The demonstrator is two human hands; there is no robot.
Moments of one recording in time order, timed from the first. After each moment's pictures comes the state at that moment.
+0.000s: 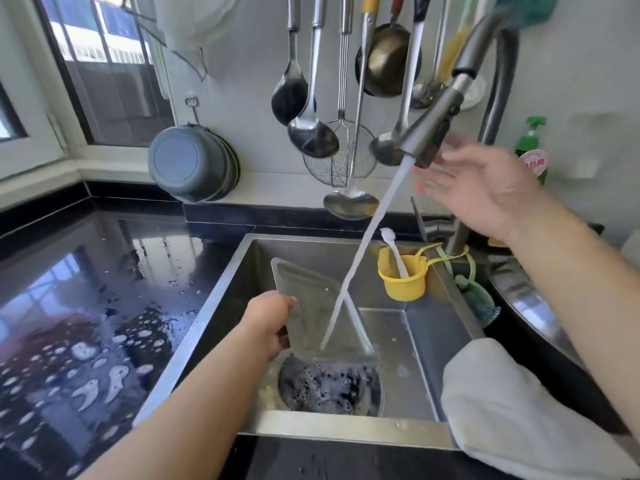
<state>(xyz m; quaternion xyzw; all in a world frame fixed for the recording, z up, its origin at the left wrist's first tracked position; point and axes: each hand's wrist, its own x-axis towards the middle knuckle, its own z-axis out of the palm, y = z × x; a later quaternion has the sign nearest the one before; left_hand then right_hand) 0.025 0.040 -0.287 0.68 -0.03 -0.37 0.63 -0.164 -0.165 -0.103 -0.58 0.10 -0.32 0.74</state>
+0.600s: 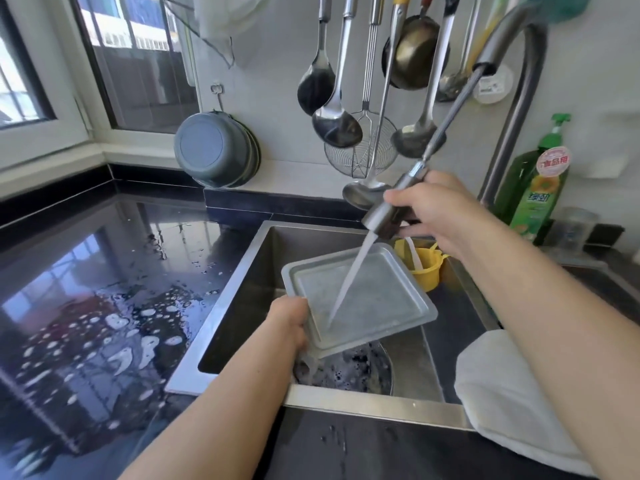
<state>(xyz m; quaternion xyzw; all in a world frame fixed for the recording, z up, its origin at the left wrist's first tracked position) 0.019 0.032 -0.321 0.62 0.06 -0.38 0.69 -0.120 -0.090 -0.126 -0.72 0.32 -0.29 0.54</state>
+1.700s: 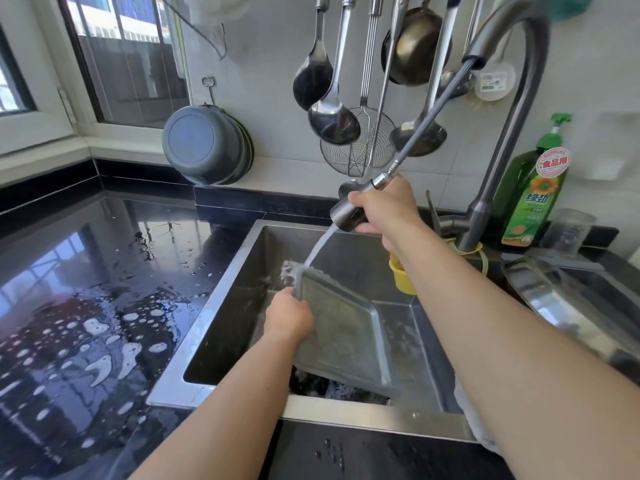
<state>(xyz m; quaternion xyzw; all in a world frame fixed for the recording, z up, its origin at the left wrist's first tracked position) 0.017 0.040 -0.315 0.83 -0.17 -0.22 0.48 -0.047 -0.103 -0.165 -0.66 0.34 -0.36 0.56</state>
